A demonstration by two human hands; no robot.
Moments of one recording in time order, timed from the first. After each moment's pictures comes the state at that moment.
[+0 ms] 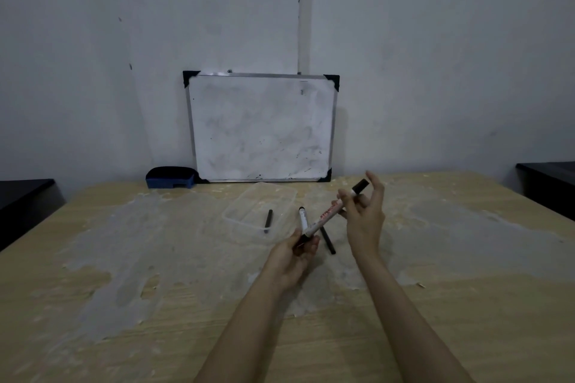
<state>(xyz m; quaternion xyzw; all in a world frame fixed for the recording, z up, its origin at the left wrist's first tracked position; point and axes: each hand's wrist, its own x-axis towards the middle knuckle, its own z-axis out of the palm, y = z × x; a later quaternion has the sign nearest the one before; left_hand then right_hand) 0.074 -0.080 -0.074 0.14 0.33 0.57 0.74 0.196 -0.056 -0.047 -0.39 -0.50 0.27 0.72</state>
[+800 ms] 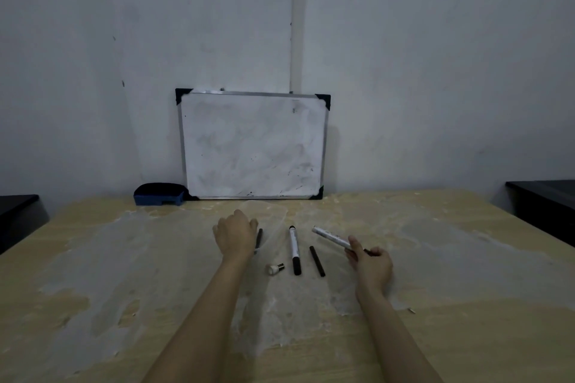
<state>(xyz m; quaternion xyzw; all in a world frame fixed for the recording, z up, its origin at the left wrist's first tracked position) 0.022 -0.020 -0.045 0.54 0.79 0.30 0.00 0.229 -0.032 -0.096 -0.53 -0.24 0.35 0.74</state>
